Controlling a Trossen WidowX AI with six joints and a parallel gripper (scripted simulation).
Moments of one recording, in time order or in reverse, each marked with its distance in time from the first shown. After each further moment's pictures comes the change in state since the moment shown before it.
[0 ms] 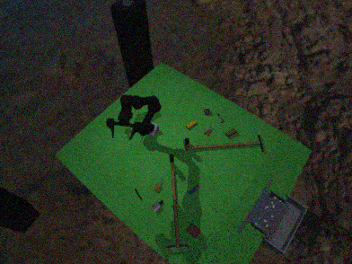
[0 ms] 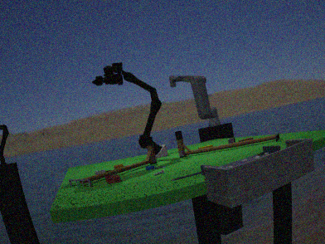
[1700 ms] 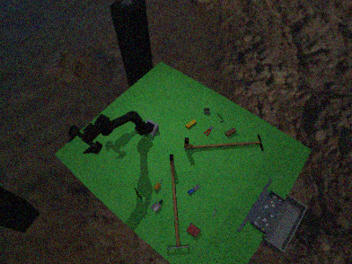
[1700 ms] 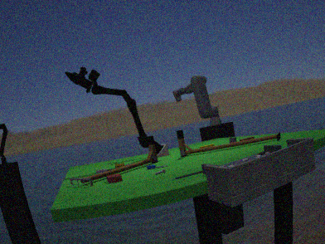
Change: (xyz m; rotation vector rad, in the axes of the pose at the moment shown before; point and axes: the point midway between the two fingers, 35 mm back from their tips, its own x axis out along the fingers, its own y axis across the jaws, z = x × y) arm 0.112 -0.185 0.071 -0.277 -0.567 -0.407
